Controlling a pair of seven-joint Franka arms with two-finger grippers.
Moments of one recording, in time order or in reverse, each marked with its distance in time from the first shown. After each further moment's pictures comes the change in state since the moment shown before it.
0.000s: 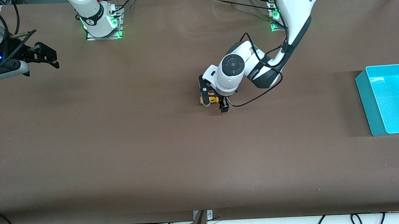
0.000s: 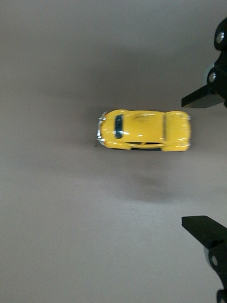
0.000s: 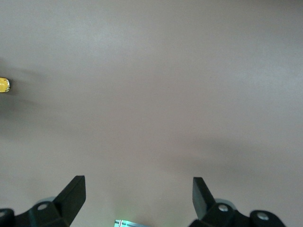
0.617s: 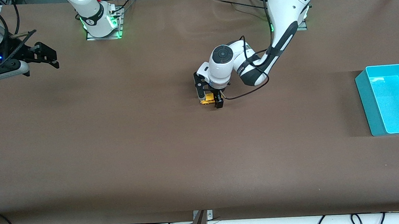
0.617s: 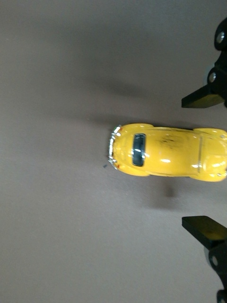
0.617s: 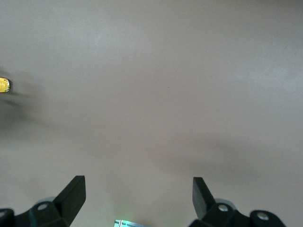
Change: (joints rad) left arm -0.045 0.034 0.000 -0.101 0.218 0.163 -0.264; right arm 0.000 0.000 0.000 0.000 -0.001 0.000 0.000
